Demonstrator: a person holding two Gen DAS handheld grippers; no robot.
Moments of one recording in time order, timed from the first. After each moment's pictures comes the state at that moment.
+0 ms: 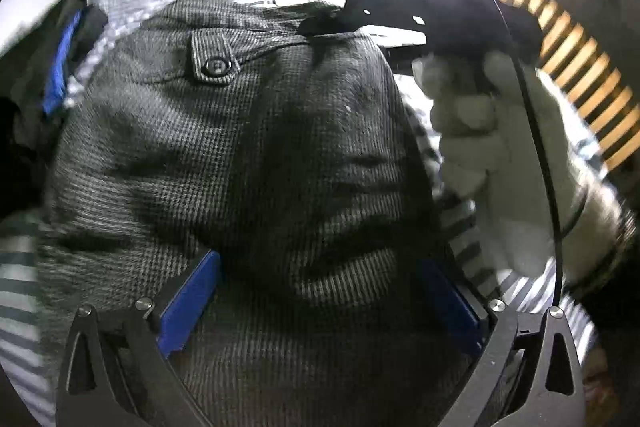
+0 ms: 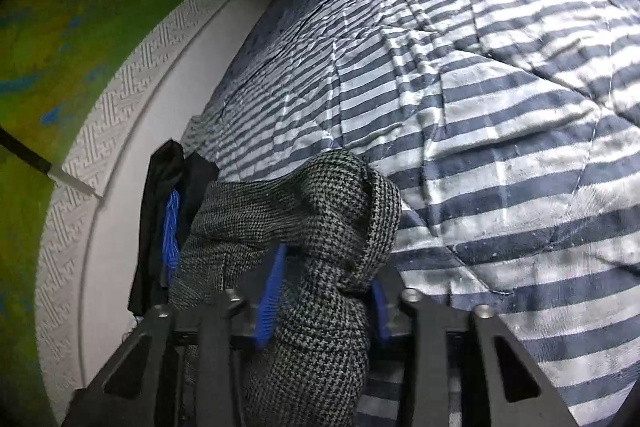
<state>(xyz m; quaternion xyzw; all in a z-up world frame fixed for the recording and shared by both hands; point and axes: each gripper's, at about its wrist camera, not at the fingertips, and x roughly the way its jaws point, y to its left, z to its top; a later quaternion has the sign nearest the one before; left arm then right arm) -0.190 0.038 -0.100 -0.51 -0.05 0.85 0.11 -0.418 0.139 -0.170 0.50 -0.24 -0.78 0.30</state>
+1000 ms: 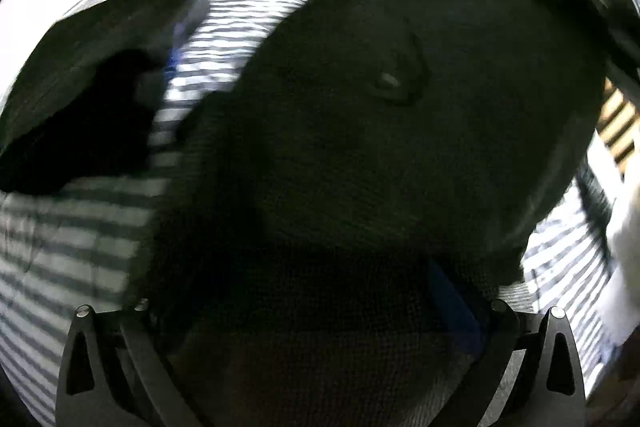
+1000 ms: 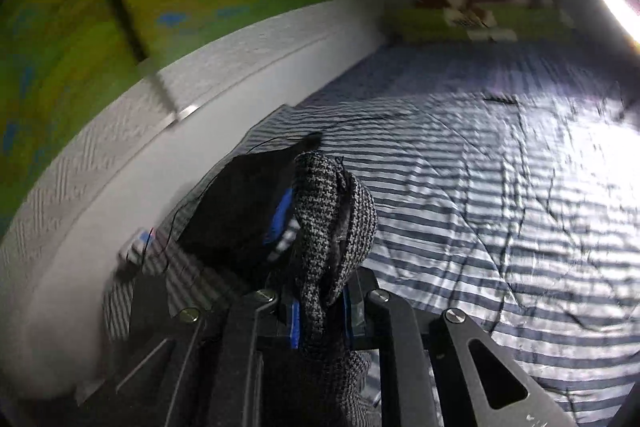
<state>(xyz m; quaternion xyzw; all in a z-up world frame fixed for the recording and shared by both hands) -0.193 -0.040 -0.101 -0.49 -0.12 0.86 0.01 -0.297 0.100 -0.032 0.35 -0.04 -0.84 0.42</state>
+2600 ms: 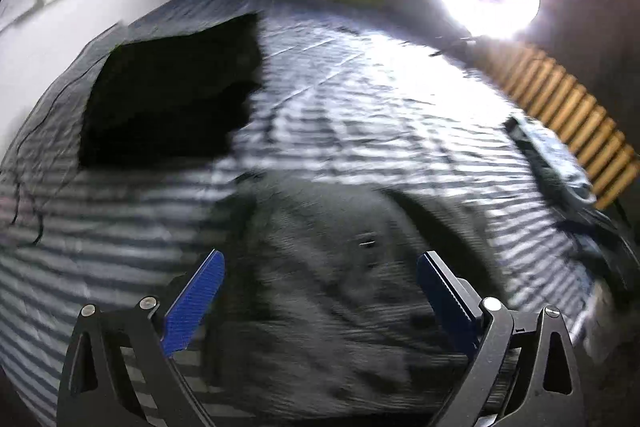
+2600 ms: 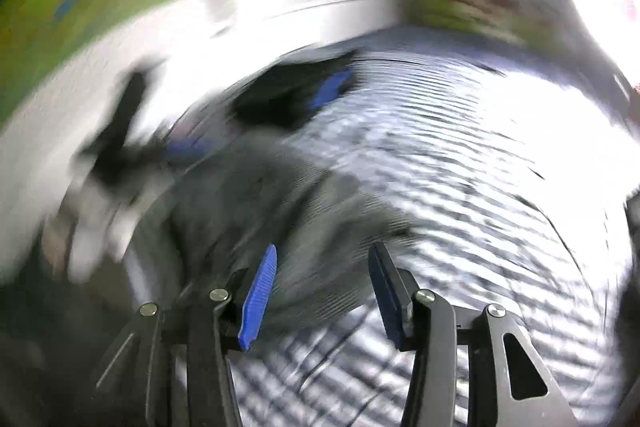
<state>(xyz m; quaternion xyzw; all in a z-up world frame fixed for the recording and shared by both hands) -0.047 -0.055 -0.026 -0.43 -0.10 0.90 0.06 -0.120 0.181 -0.053 0.39 0.02 -0.85 0.37</state>
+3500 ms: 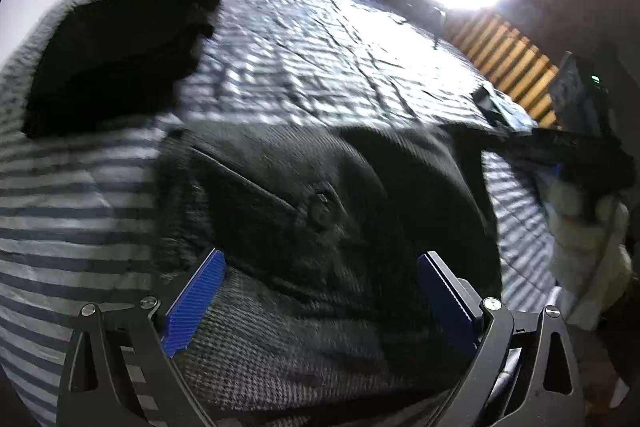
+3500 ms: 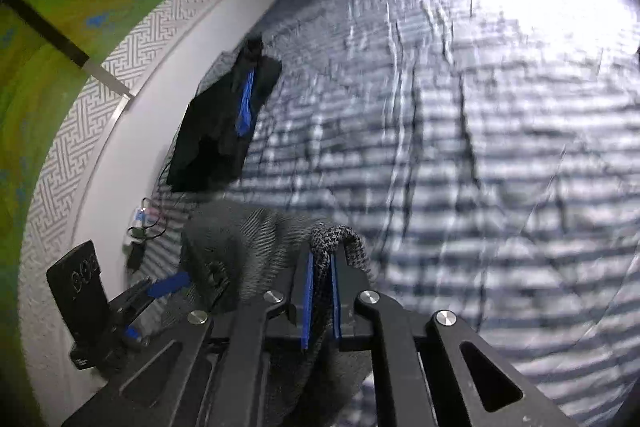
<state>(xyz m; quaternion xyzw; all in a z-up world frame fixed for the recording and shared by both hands) -0.058 -0.049 -0.064 -0.48 -0.14 0.86 0.13 -0.218 0.162 -0.085 0.51 -0.14 -0.80 0.29</state>
